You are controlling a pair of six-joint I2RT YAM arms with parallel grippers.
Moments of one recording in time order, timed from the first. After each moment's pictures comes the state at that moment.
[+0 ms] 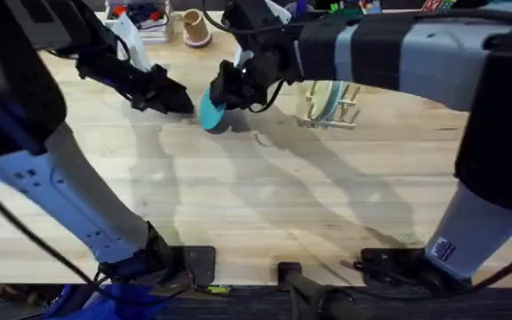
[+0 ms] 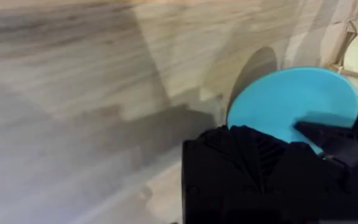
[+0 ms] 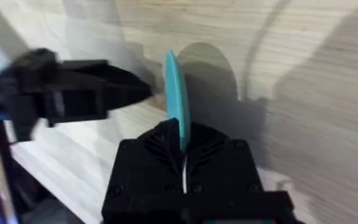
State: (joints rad) left arm 0.31 2.06 1.42 -1.11 0.69 0.35; right arm 0.71 2.04 1.51 -0.44 -0.29 0.77
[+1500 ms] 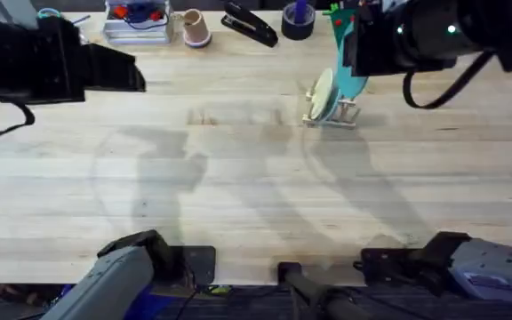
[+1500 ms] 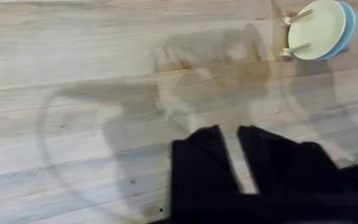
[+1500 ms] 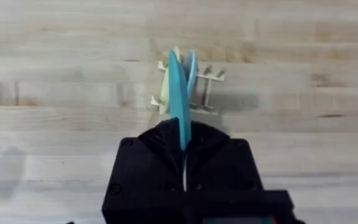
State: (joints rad) left arm 0.31 1.10 1.42 -1.43 0.46 0.24; right arm 0.69 1.37 1.51 -1.20 0.46 0.57
